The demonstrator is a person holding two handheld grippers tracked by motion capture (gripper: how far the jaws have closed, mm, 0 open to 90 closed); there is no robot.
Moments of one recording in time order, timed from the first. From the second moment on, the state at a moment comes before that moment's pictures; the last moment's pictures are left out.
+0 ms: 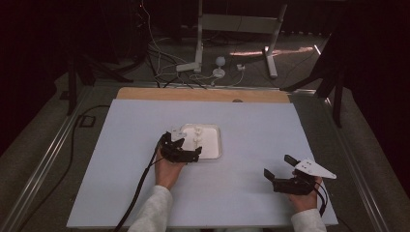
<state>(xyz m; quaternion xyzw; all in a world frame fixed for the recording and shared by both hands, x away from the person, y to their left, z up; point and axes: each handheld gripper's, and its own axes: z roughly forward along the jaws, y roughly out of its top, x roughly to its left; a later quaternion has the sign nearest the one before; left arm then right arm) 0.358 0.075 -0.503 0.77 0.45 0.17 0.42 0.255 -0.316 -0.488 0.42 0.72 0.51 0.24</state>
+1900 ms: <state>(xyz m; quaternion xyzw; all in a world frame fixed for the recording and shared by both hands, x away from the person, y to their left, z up) 0.354 0.082 -0.487 0.79 0.47 0.14 0.36 0.256 -0.317 -0.489 0.42 0.72 0.51 0.23</state>
